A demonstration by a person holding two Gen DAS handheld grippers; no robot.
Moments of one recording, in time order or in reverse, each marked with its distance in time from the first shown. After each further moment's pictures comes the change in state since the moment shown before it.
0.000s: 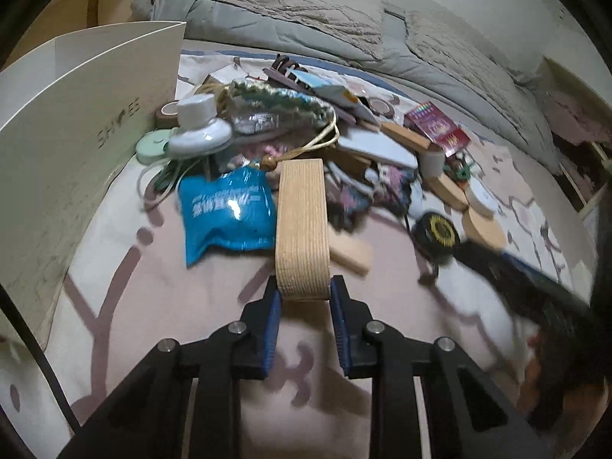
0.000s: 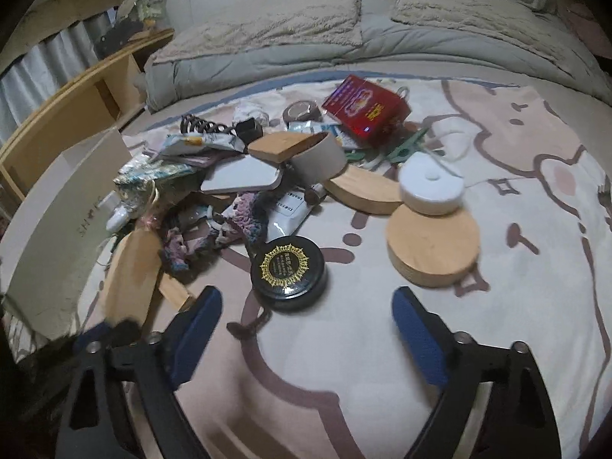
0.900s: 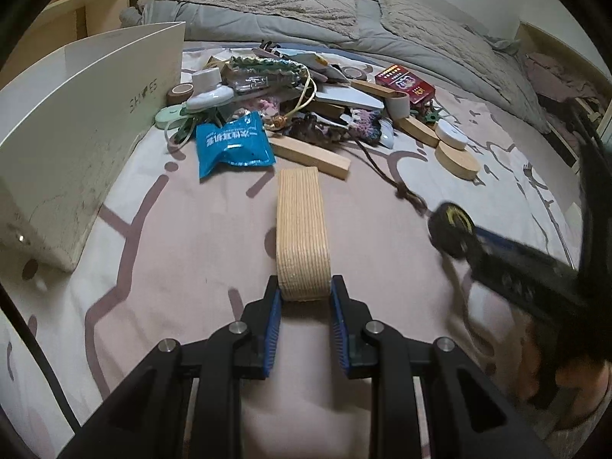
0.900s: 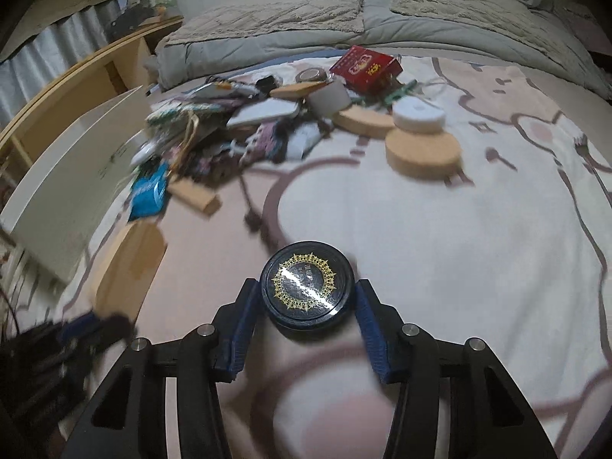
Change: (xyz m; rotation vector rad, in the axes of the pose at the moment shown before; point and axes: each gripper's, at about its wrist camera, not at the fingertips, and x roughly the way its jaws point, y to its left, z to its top) left arm -0.044 -0.010 -0.060 0.075 0.031 0.016; right arm -0.045 0.011 -0.079 -0.020 0.019 -0.010
